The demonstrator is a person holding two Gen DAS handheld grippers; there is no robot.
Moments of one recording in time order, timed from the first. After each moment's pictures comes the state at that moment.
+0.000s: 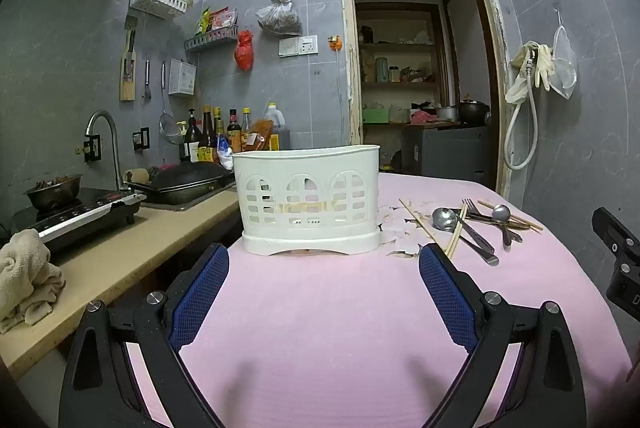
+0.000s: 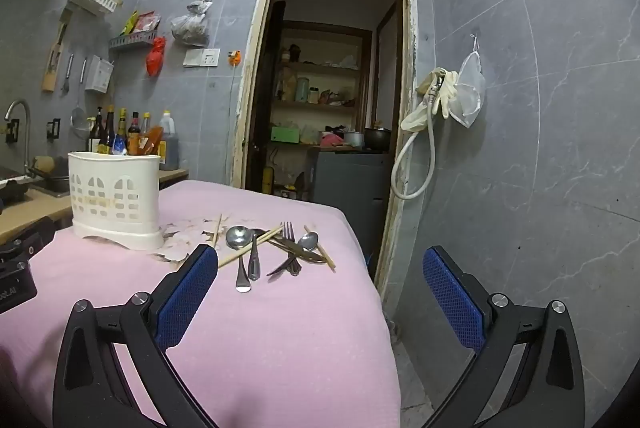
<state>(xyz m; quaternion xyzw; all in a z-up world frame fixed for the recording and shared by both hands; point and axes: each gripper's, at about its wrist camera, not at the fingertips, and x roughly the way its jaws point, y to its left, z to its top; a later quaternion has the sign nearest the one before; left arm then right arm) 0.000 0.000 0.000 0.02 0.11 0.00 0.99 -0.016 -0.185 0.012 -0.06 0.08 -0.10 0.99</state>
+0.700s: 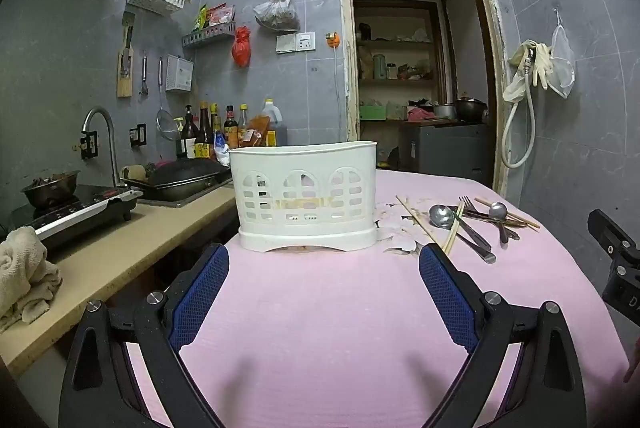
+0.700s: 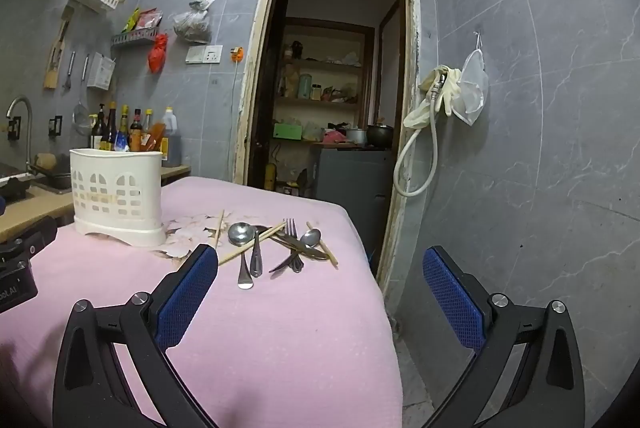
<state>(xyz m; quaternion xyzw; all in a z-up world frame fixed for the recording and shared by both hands) 0.002 -0.005 0.000 0.02 0.12 0.00 0.99 -0.015 -0.184 0.012 -0.06 0.08 -0.10 0.99</state>
